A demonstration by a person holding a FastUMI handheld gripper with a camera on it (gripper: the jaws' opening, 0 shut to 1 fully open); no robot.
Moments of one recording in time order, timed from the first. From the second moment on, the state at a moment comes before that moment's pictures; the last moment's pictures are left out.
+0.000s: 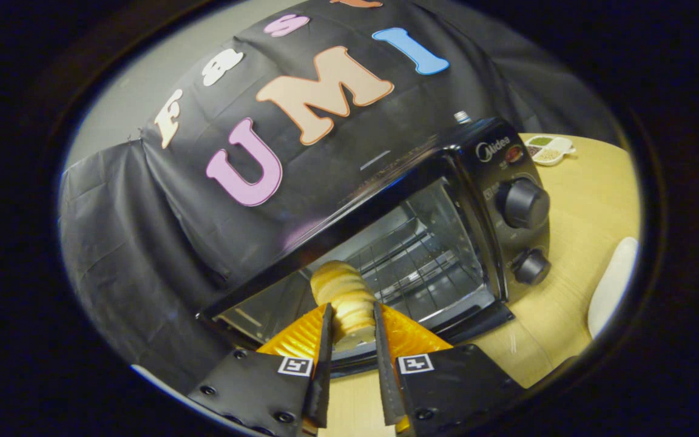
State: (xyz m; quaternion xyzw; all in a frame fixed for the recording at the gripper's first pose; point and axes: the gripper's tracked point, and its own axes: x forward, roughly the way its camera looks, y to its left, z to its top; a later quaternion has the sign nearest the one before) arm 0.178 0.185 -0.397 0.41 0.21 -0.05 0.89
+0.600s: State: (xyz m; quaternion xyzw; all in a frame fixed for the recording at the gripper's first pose) arm 0.197 0.198 -0.407 0.36 0.23 -0.06 0.90
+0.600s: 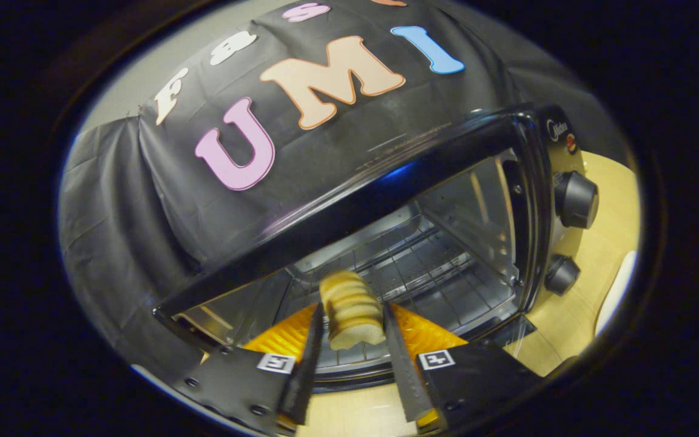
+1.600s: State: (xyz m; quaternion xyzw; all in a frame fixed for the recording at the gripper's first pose) arm 0.032 0.217 -0.349 0.27 0.23 0.06 0.93
